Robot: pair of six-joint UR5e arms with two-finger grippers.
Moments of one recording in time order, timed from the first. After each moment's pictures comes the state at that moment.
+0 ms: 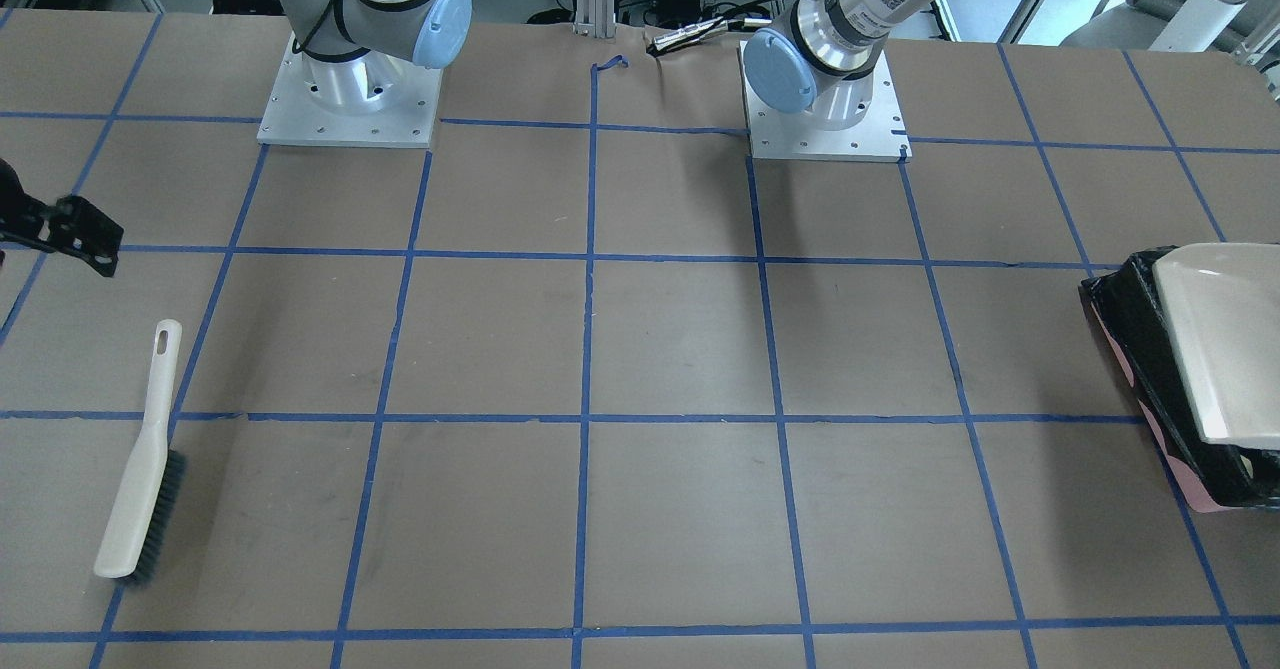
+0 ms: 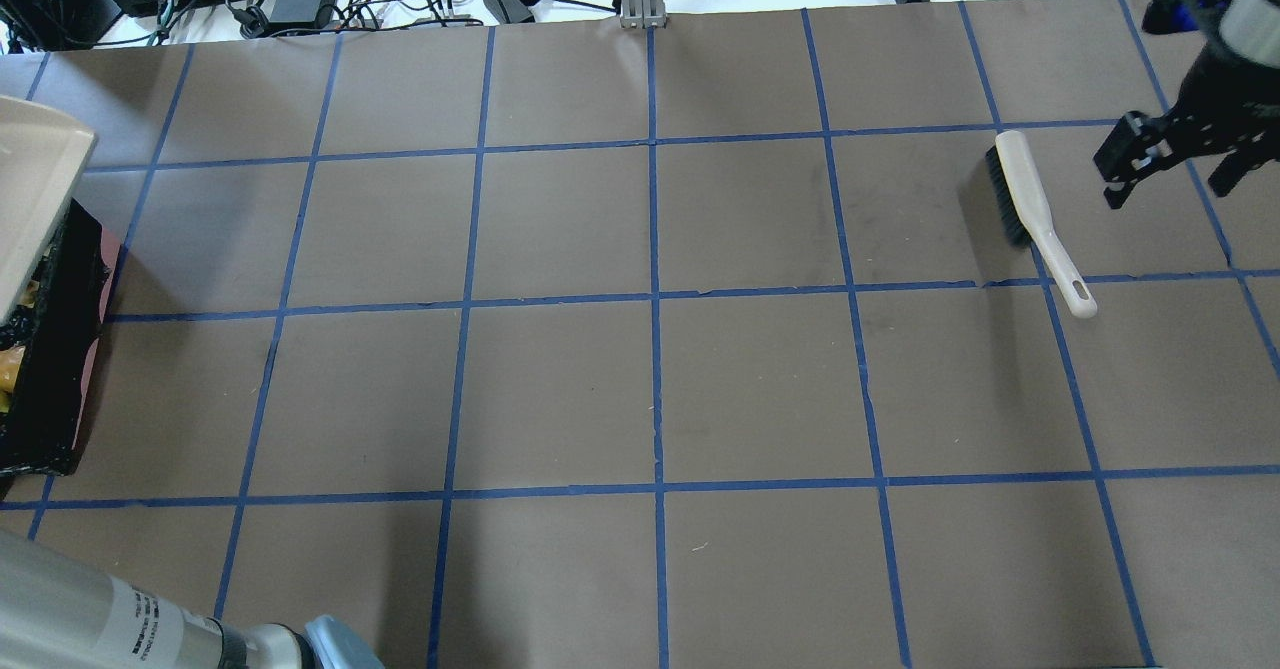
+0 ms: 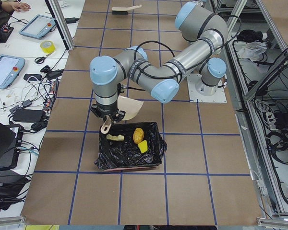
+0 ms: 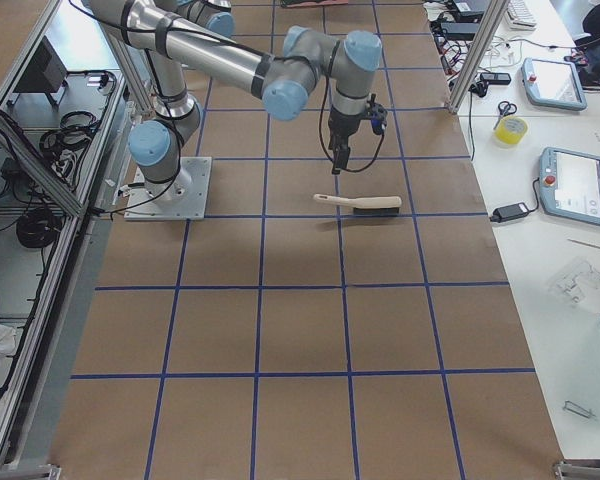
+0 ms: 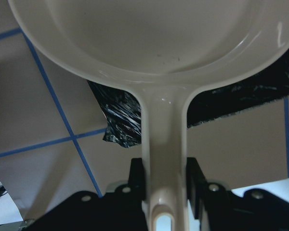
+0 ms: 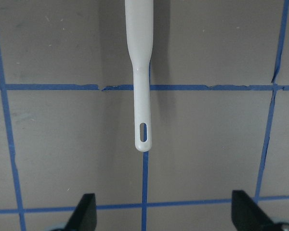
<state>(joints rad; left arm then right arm) -0.79 -2.06 -0.98 -1.60 1.52 2.54 1.20 -1.51 1.59 -1.61 -1.70 -0.39</state>
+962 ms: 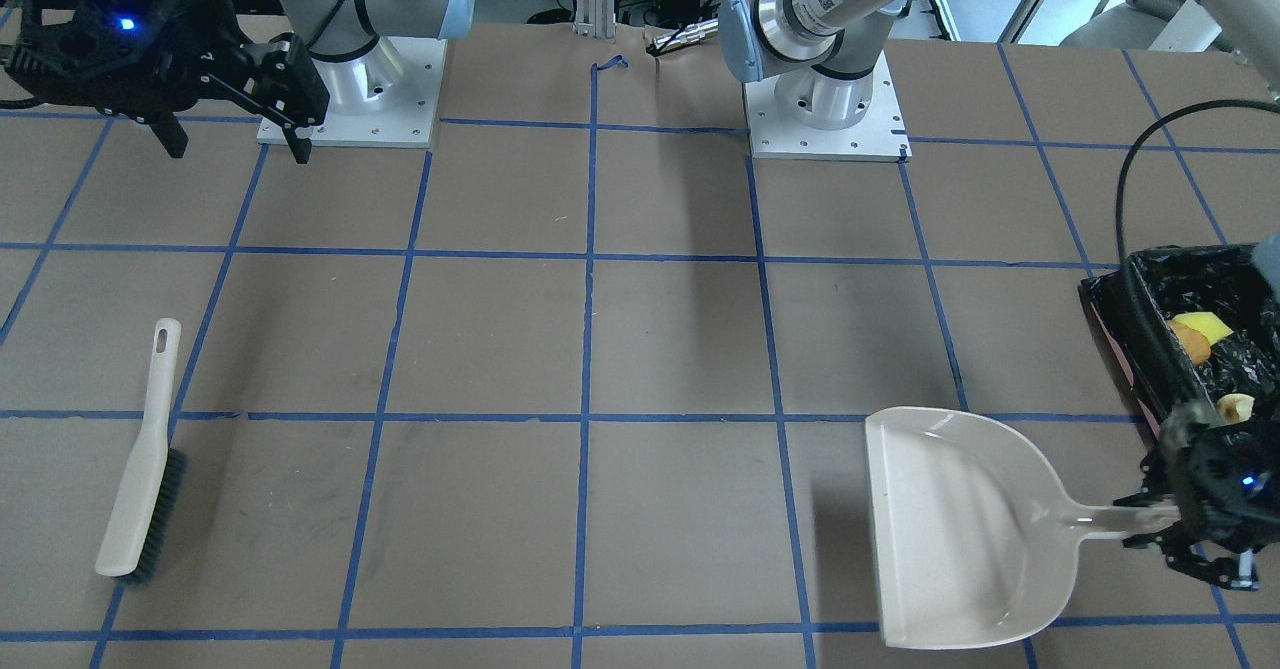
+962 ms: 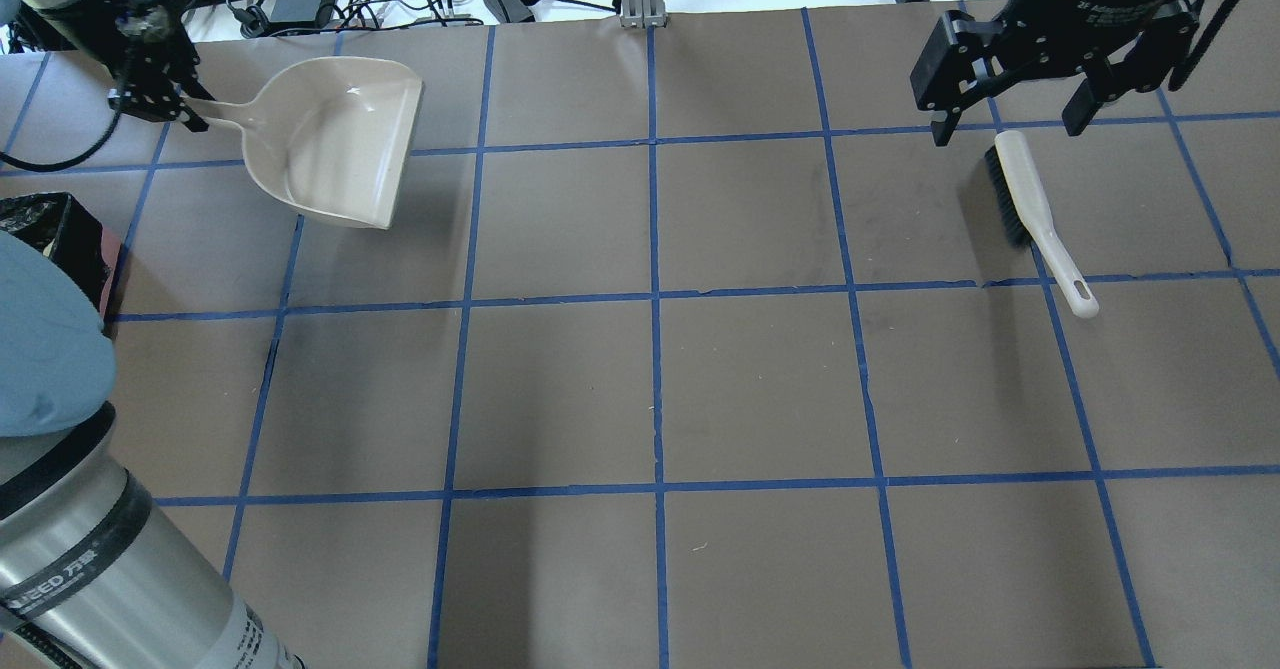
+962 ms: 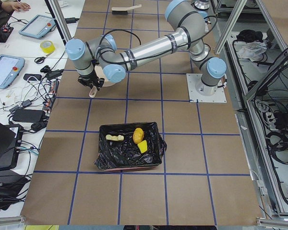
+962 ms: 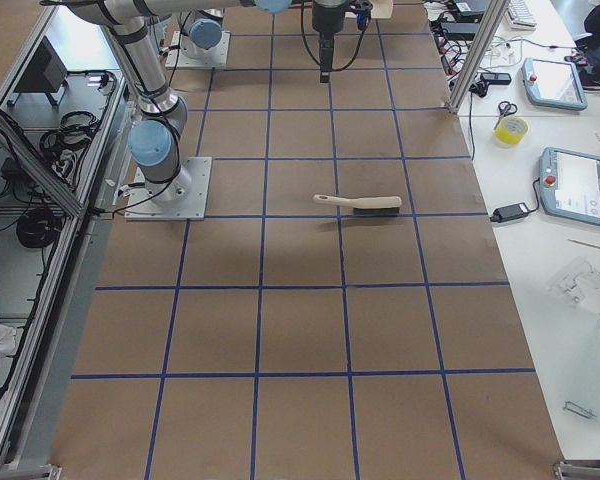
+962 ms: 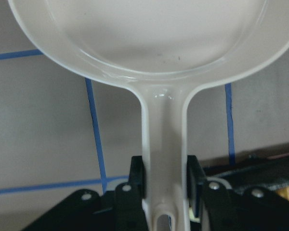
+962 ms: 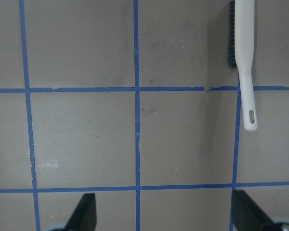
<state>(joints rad) -1.20 -2.22 -1.09 -1.48 1.49 1.99 1.56 -1.59 1.45 -1.45 -1.61 -0.02</state>
